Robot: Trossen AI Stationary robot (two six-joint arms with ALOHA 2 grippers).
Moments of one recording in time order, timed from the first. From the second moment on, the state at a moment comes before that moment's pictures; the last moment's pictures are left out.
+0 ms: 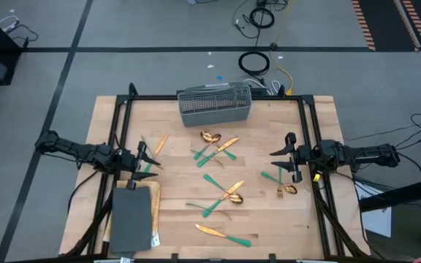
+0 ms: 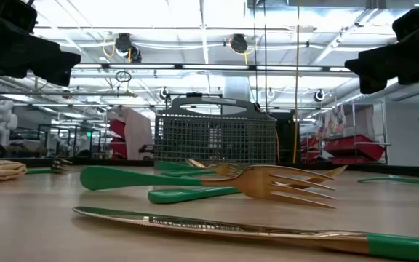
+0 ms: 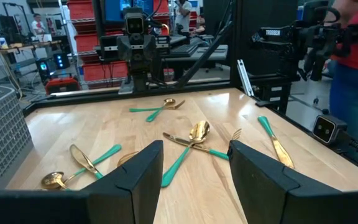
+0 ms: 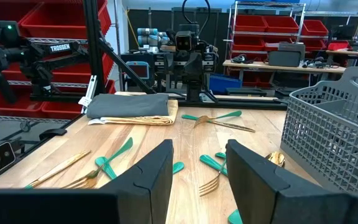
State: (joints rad) left arm -0.29 0.09 0.00 0.04 -0.09 0.06; right arm 0.08 0.01 0.01 0.03 0.02 0.00
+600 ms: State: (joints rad) left arm -0.29 0.09 0.00 0.71 -0.06 0.06; right arm 0.08 0.01 0.02 0.53 0.29 0.66
